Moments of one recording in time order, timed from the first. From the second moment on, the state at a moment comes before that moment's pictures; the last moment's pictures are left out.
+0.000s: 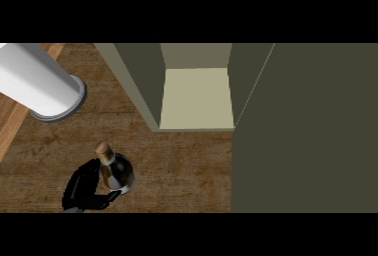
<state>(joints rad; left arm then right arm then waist) -0.19 0.16 0.22 -0.52 0.15 -0.47 -0.76 0.04 -0.08 -0.06 -2.37 -0.27 0.26 0.43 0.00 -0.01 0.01</state>
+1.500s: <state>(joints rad) 0.22 0.02 0.04 -1.17 0.24 -0.36 -0.73 0.06 -0.07 -0.08 -2.34 -0.26 0.28 0.39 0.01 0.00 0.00</state>
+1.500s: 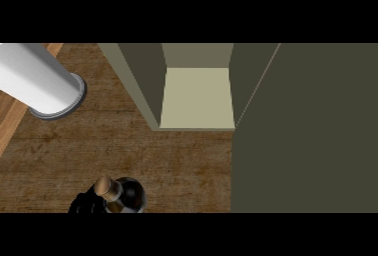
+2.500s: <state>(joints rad) 0.17 0.00 -0.26 -1.78 0.36 0.08 -0.27 0.05 -0.07 -0.08 -2.29 -0.27 0.29 0.37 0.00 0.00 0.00</state>
